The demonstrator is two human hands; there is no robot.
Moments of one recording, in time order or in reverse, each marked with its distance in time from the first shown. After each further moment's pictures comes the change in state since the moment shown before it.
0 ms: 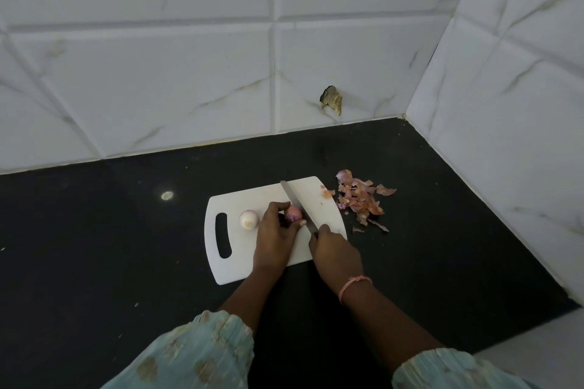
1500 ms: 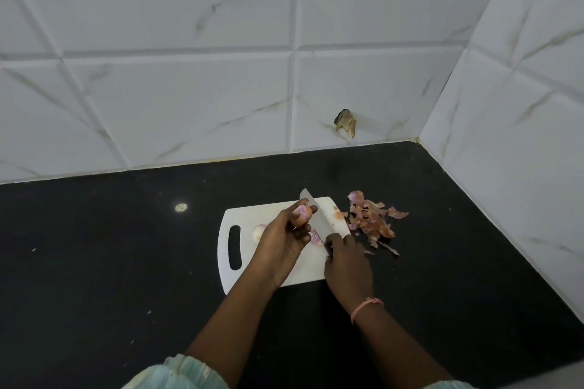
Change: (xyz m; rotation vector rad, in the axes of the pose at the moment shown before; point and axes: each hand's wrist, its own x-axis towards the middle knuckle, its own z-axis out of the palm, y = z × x) left_hand -0.004 0.098 -0.042 -1.036 -0.145 -0.562; right_hand 0.007 0.010 0.004 0.038 0.200 -0.083
